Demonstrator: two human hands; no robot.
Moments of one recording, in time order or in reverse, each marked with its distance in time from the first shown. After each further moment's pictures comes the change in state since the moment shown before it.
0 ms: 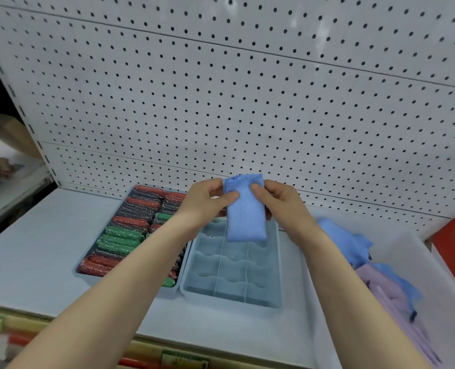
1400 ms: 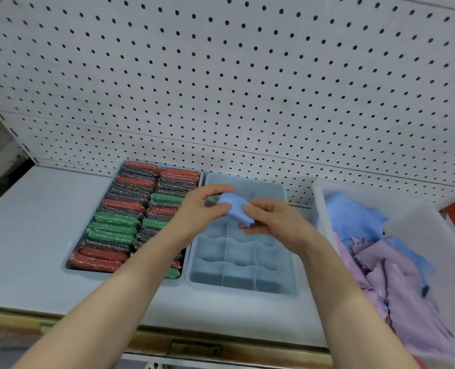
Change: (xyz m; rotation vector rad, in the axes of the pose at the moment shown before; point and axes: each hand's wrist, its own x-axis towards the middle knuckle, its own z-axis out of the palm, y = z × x) left_hand 0.013 -0.075 -0.020 -0.004 -0.111 -0.103; right_hand -0.003 0.069 0.021 0.127 -0.132 0.450
